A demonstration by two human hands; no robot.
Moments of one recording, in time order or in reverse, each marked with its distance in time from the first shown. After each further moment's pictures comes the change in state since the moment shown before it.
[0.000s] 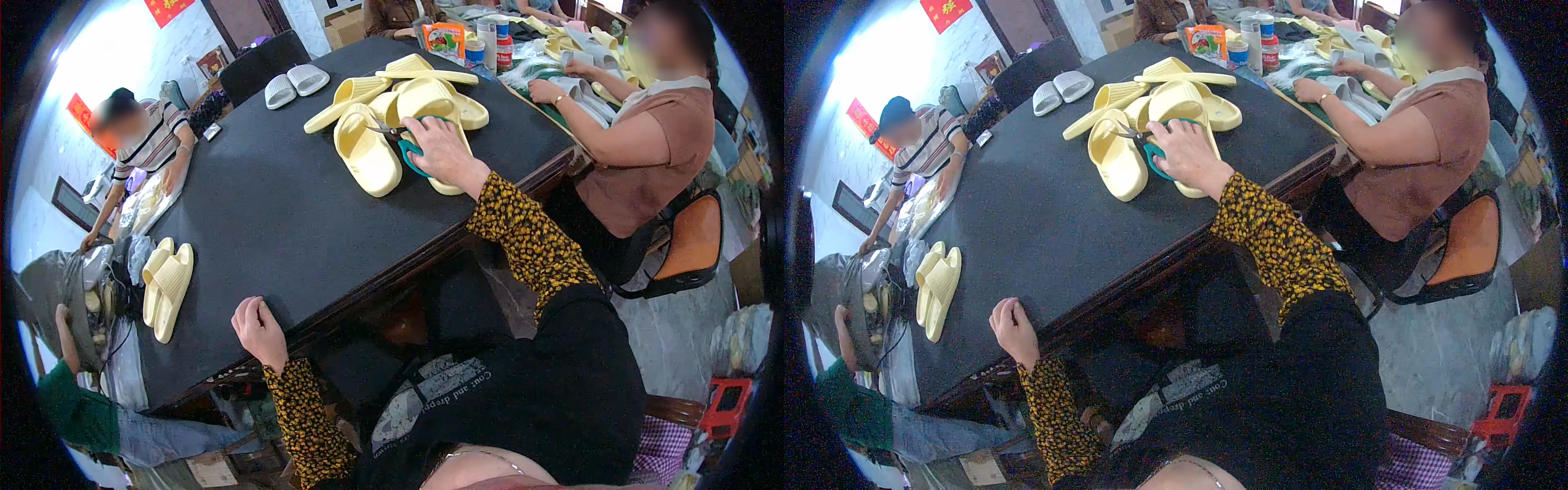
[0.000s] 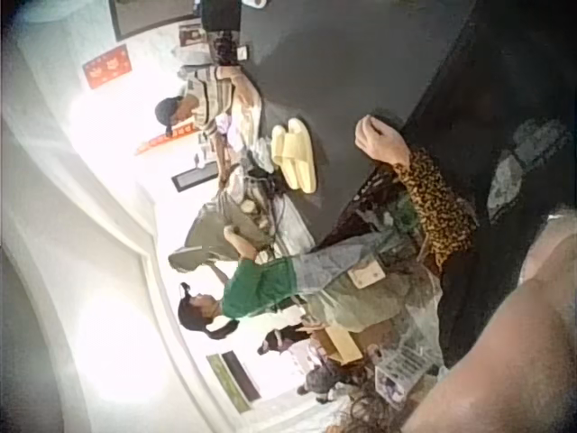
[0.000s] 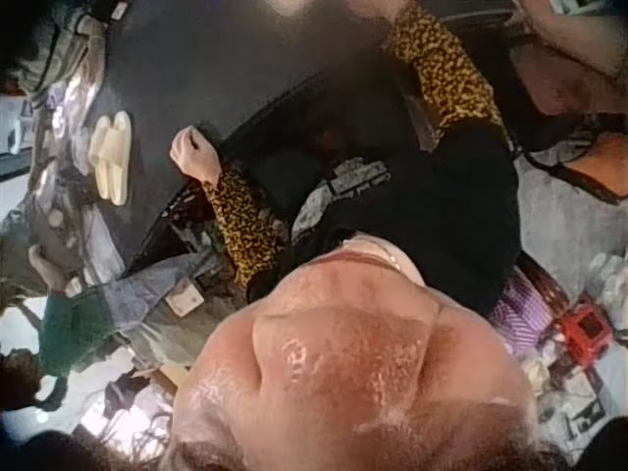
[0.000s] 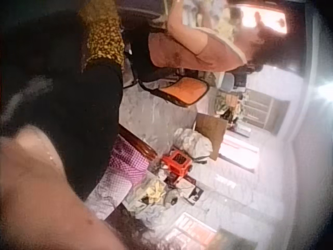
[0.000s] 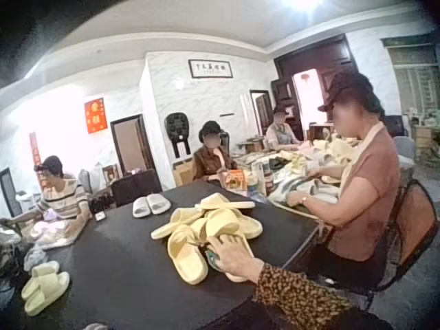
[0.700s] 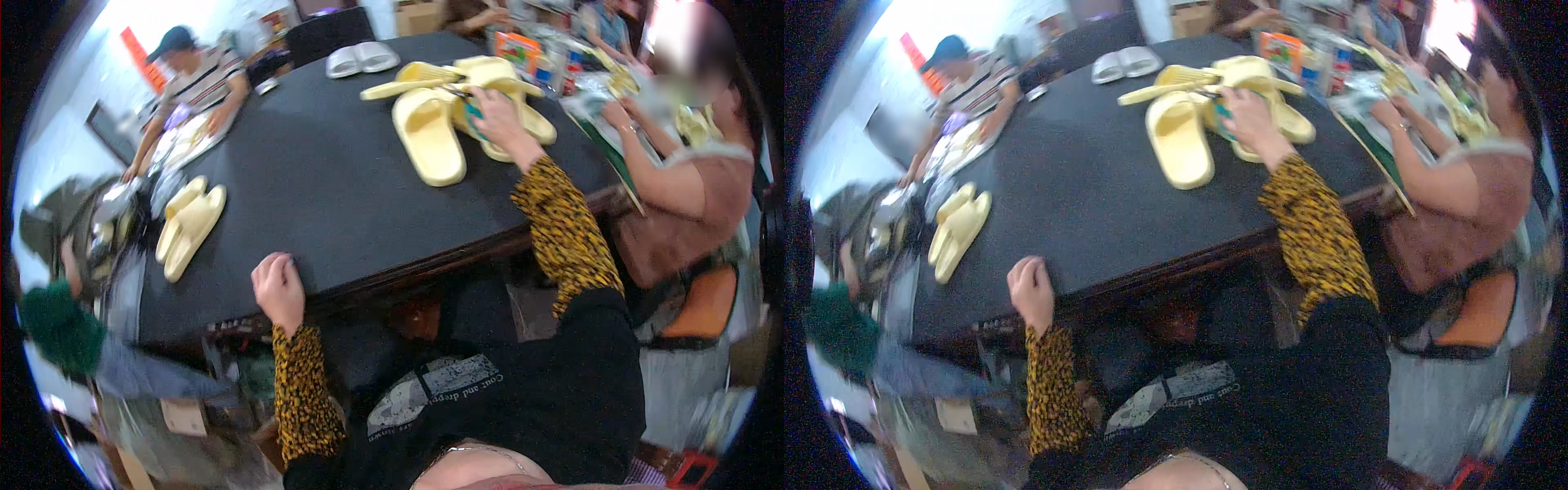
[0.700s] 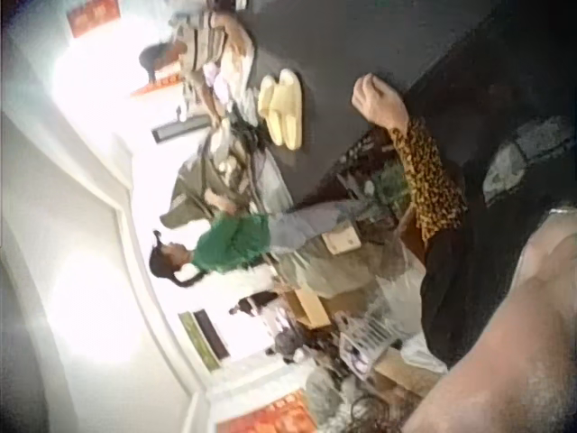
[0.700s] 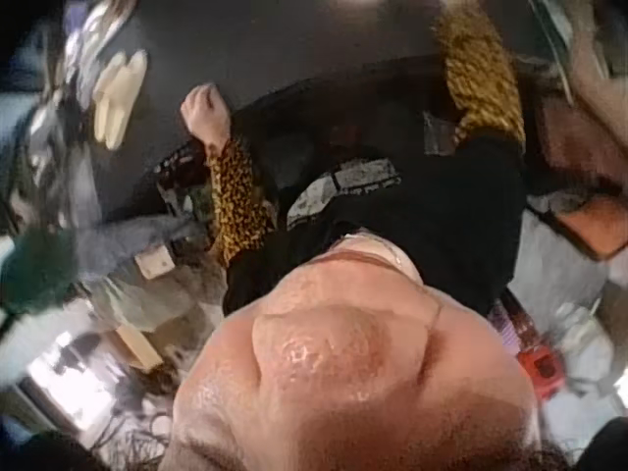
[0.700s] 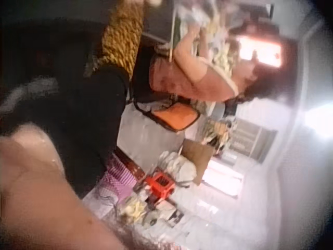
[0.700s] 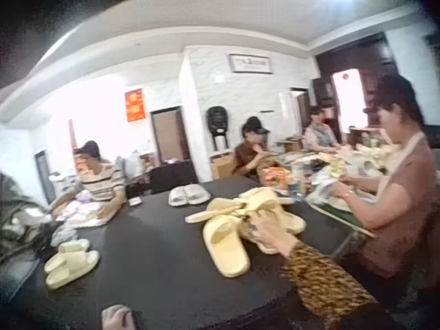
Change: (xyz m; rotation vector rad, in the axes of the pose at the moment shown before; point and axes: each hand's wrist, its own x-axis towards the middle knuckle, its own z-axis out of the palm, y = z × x) left_hand 0.003 0.002 0.004 -0.009 0.071 0.021; right_hand 0.078 0.062 0.030 -0.162 0.124 -0.141
